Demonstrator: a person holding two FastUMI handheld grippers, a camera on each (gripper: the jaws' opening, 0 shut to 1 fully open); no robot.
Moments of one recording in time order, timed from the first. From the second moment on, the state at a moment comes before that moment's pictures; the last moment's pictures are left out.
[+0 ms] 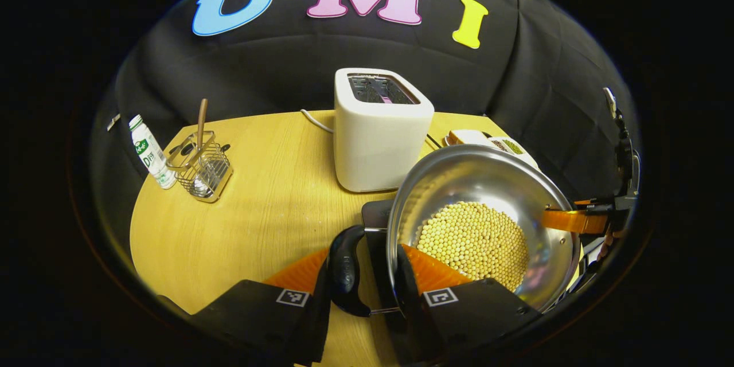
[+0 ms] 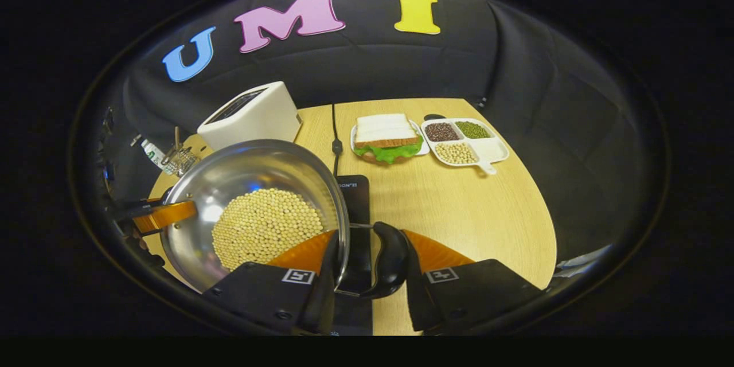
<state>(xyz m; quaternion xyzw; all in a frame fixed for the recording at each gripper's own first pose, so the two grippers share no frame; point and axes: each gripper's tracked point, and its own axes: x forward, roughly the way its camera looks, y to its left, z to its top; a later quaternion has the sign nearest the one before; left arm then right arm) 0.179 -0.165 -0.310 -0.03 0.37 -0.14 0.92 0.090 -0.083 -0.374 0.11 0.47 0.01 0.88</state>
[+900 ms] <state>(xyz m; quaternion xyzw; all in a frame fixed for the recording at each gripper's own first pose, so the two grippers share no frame) 0.180 -0.167 -0.310 0.00 0.37 -0.15 0.92 0.090 -0.093 -0.372 0.09 0.47 -0.02 0.88</state>
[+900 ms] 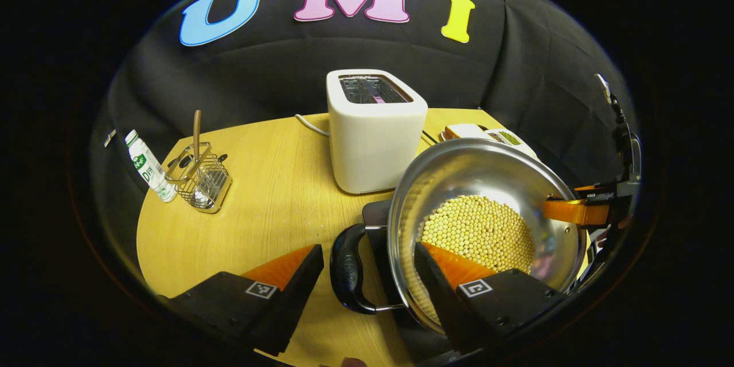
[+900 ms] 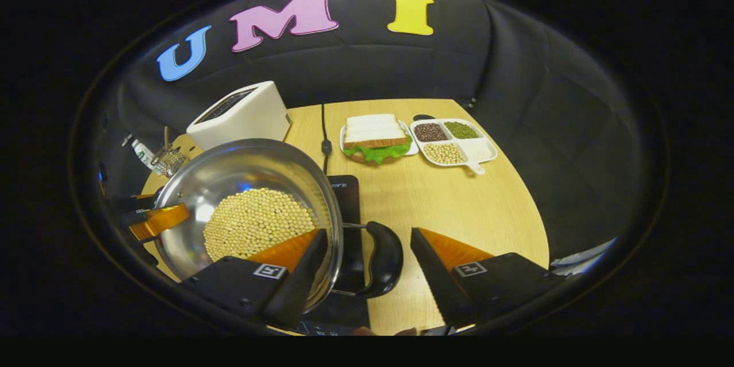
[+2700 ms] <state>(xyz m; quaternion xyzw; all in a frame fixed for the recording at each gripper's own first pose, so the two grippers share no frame) 0.002 -0.030 0.020 -0.04 -0.02 -0.05 1.00 0.007 -0.045 -0.013 0.08 0.06 -0.03 0.99</state>
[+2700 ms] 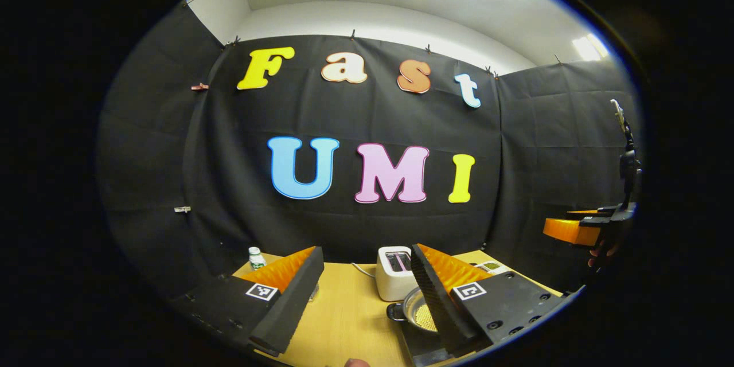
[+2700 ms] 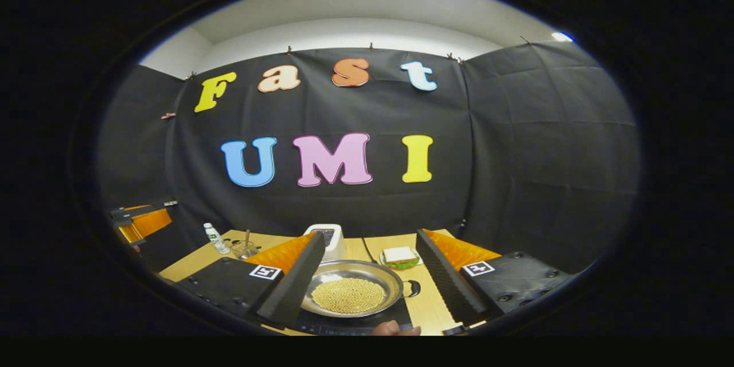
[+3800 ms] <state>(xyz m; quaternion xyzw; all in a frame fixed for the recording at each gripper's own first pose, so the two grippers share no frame) -0.027 0.018 0.013 -0.04 0.00 -0.04 1.00 -0.016 -0.016 0.009 0.07 0.05 -0.04 1.00</state>
